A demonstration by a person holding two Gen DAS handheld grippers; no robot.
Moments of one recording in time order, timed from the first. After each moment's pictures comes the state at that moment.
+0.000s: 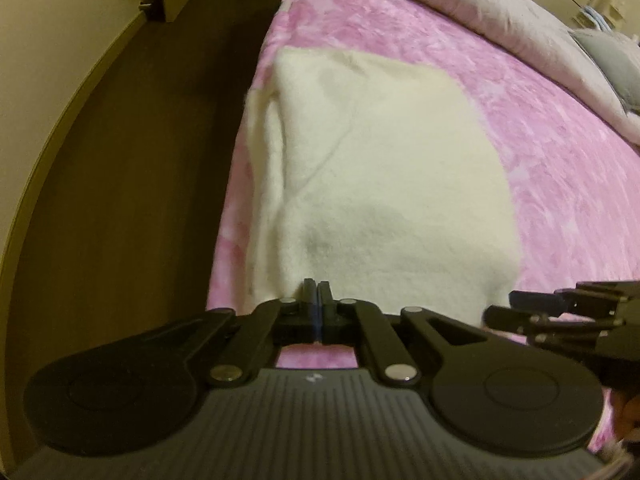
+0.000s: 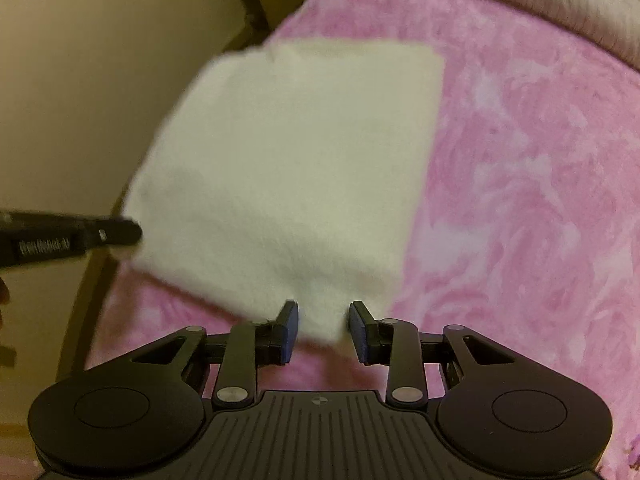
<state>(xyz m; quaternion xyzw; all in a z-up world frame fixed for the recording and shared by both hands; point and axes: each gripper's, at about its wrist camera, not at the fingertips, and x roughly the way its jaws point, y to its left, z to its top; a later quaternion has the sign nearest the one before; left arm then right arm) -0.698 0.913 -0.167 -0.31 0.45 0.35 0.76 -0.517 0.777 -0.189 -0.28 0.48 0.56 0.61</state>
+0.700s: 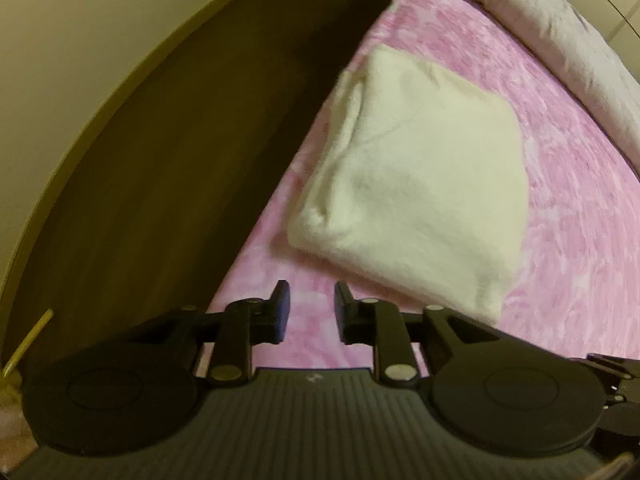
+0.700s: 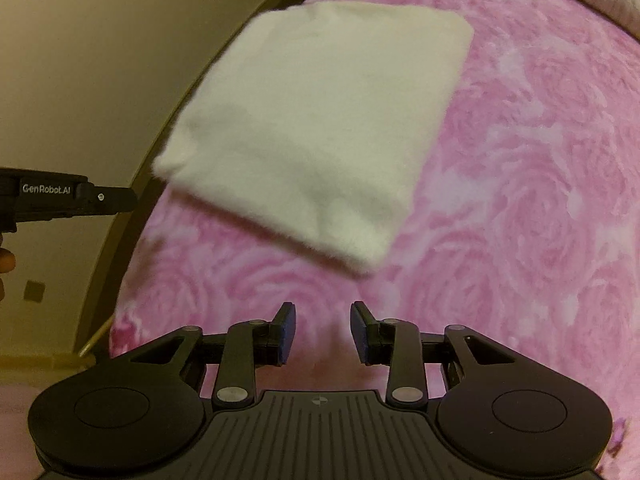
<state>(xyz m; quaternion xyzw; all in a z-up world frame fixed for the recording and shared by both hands) -0.729 0.857 -0.104 -0.40 0.43 0.48 0.65 -0.508 0.739 -0.151 -0.32 0.53 0.59 0.53</state>
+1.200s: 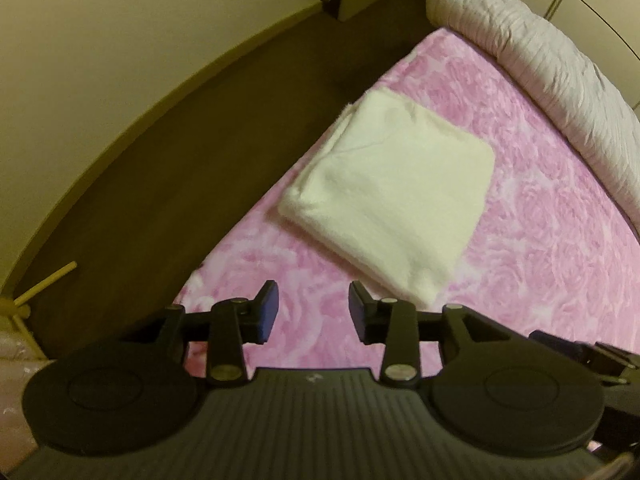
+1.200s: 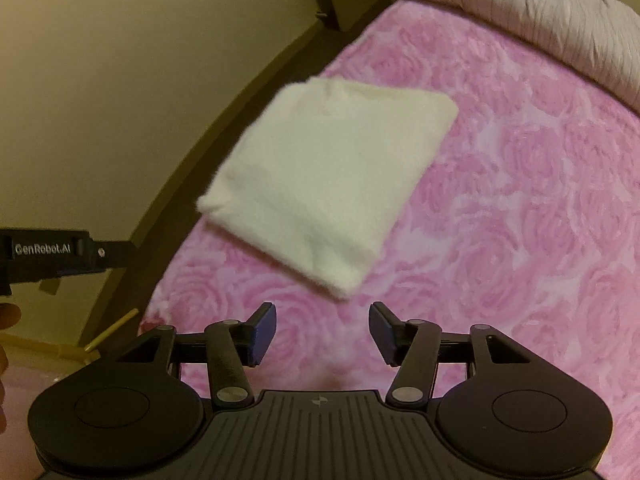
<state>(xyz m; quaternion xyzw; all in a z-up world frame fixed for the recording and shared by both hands) -0.695 0.759 -0.014 -0.40 0.38 0.57 0.61 -0.477 0.708 -0.057 -0.30 0.47 0.64 0.53</state>
